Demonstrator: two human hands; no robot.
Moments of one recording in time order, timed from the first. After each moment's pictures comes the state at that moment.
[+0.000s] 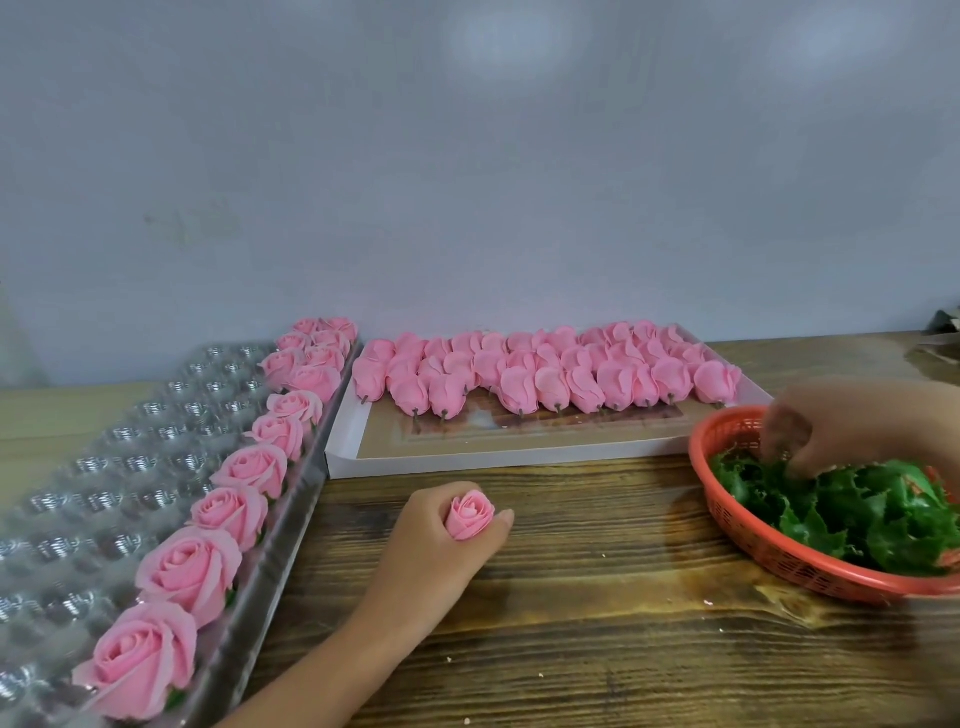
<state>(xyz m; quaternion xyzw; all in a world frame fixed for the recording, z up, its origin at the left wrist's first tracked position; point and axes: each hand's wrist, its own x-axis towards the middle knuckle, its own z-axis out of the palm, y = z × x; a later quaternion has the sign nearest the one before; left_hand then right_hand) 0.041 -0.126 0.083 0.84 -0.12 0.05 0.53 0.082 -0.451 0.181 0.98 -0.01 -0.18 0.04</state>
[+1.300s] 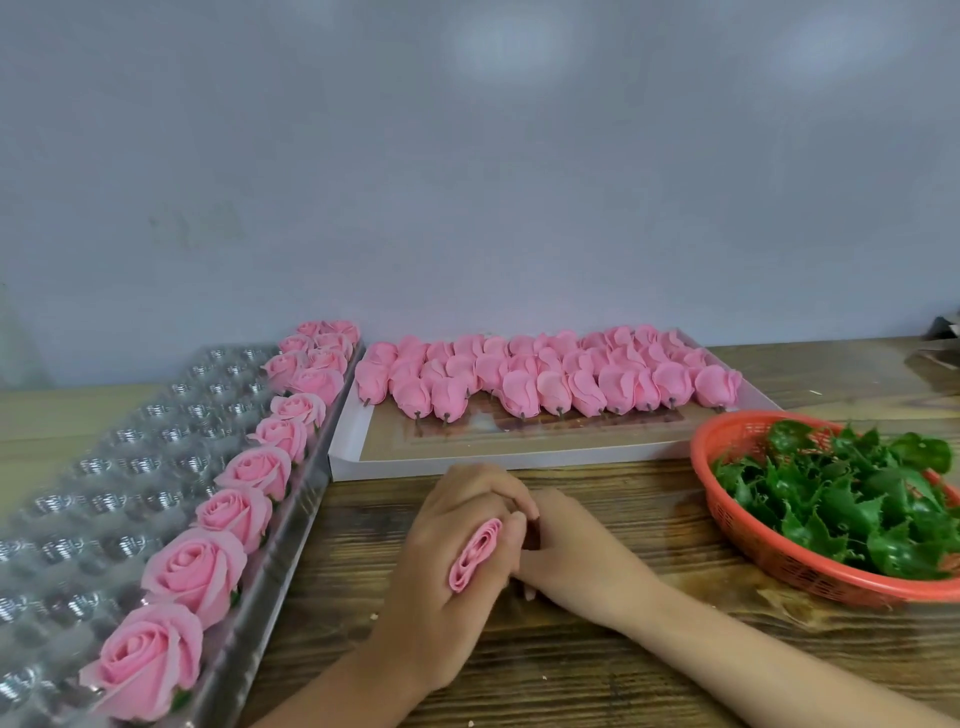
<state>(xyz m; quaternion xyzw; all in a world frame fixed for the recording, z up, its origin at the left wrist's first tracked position) 0.020 -0.134 0.090 0.74 -0.34 0.24 0.53 0.035 -0.271 0.101 0.85 0.21 -0.09 -0.48</state>
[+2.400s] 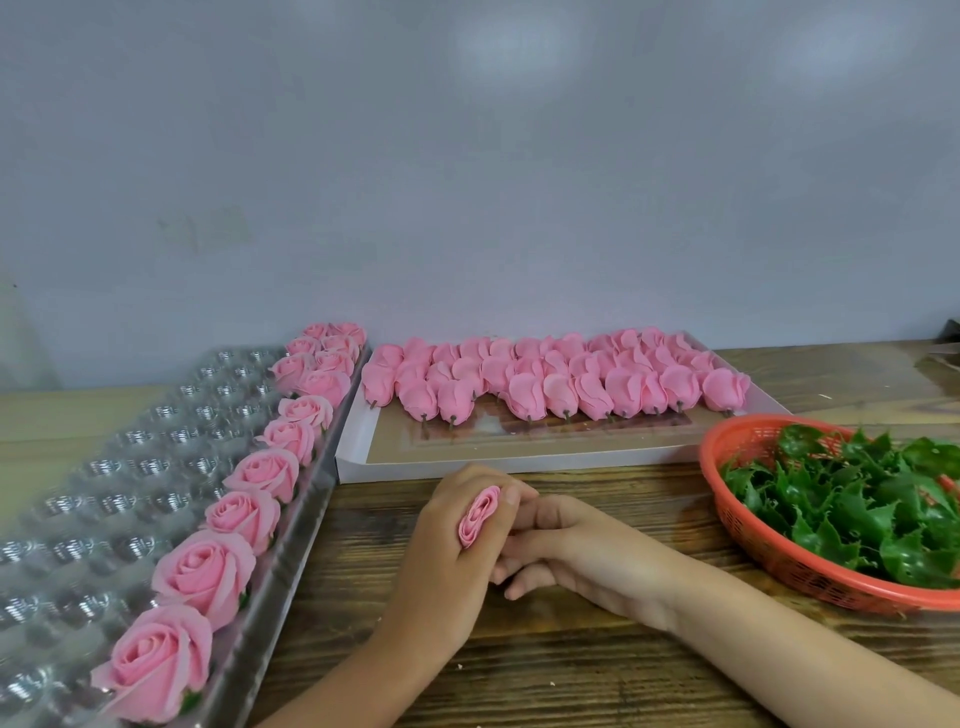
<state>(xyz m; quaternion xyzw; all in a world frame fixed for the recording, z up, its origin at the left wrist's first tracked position) 0.036 -0.133 0.079 0.79 -0.19 0.13 0.56 0.049 -0.282 0.097 0.65 0.14 -0.30 -0.68</state>
